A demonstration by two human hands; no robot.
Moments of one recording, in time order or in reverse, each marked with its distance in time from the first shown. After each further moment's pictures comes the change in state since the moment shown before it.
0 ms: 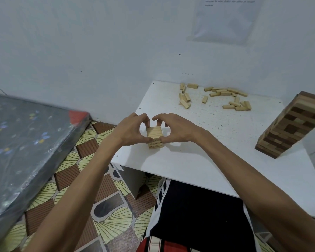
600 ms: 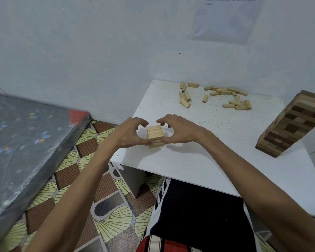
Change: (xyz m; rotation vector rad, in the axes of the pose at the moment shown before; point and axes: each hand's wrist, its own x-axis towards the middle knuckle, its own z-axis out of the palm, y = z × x) left_hand -0.003 -0.020 0.011 -0.027 -0.037 -0.023; right_hand -0.004 0.011 0.004 -0.060 -0.026 0.016
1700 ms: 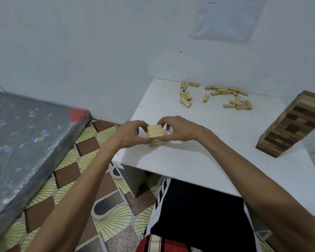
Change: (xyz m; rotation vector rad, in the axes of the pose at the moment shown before) left_hand 0.004 -0.006 0.011 -0.071 0.002 -0.032; right_hand 0.009 0.002 0.001 0.070 -0.072 0.021
